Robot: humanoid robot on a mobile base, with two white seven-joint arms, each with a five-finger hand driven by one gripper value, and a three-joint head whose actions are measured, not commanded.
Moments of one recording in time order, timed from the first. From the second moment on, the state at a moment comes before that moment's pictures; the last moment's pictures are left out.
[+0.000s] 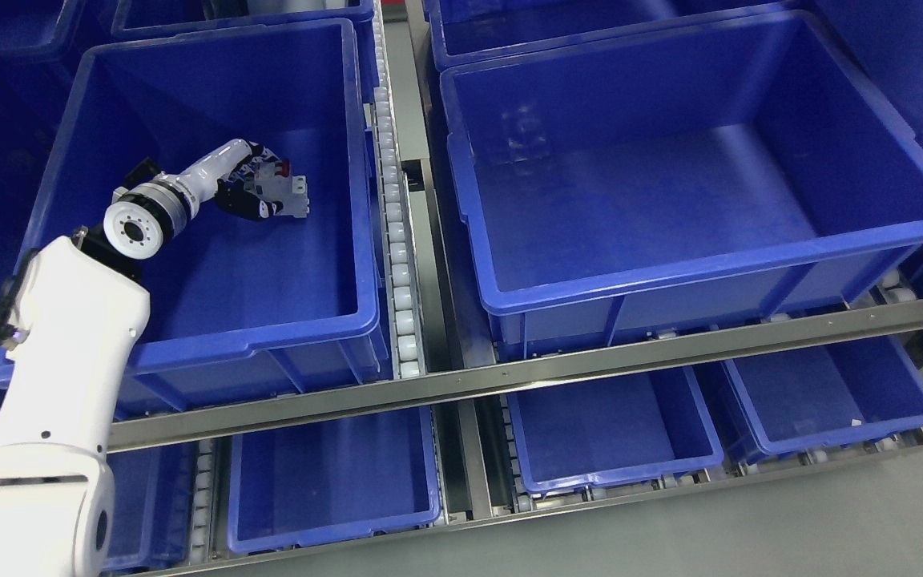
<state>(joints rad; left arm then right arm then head) -1.25 0.23 -0.16 -0.51 -0.72 -0.14 -0.40 0.09 0.00 0.00 -0.24 0.07 0.05 -0.14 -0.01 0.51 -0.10</state>
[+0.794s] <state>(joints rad) -1.27 0.16 0.06 -0.61 -0.47 -0.15 -0.12 0.09 0.00 0.00 -0.24 0.07 0.05 -0.14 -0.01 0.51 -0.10</state>
